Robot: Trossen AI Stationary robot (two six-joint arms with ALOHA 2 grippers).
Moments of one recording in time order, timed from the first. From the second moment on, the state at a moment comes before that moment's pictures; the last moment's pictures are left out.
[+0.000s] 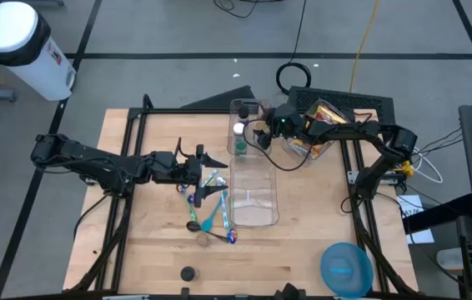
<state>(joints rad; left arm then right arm) -0.11 1.20 0.71 0.39 -0.10 0.02 -0.52 1.62 0.89 0.20 0.05 0.03</state>
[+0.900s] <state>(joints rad) -0.26 1.20 0.71 0.18 0.22 -0.07 -0.05 1.18 0.89 0.05 -0.29 -0.06</state>
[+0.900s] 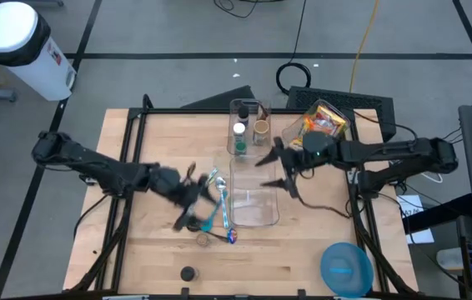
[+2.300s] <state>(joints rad) -0.83 1.54 0.71 0.24 -0.26 -0.17 0.03 1.18 0.89 0.03 -0.28 -0.02</state>
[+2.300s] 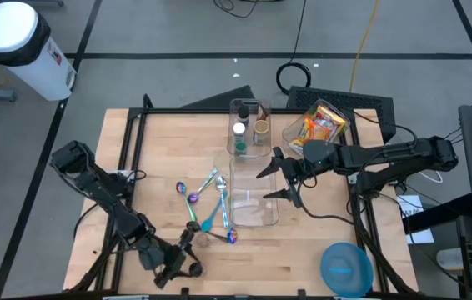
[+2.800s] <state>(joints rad) -0.73 1.54 0.71 0.17 -0.30 -0.39 0.03 1.18 0.89 0.03 -0.28 -0.02</state>
